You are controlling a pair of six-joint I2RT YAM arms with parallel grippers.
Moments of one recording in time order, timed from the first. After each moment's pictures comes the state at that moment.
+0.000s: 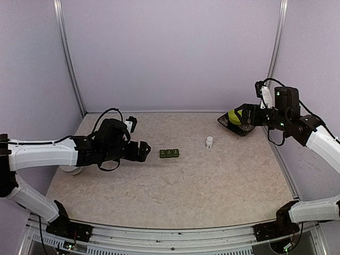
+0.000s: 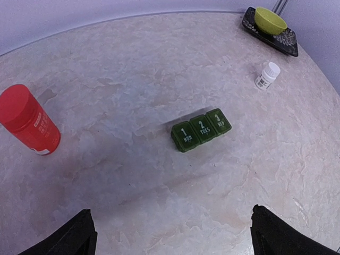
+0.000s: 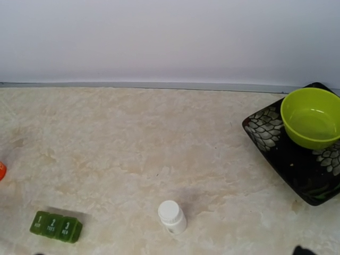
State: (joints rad) left arm -0.82 1.37 0.88 -0.12 -0.25 -0.38; right arm 0.38 1.07 1.05 -0.35 0.00 0.22
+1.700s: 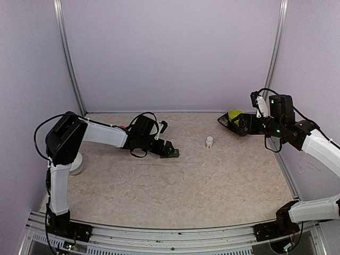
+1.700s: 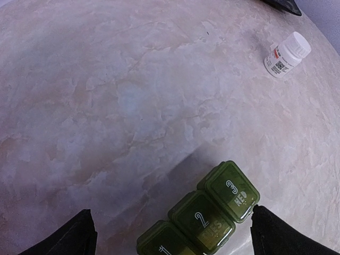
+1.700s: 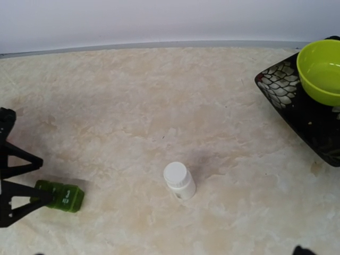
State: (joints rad) left arm -0.67 2.11 1.35 0.02 0.16 -0.17; right arm 0.38 1.08 0.96 -0.35 -0.05 0.26
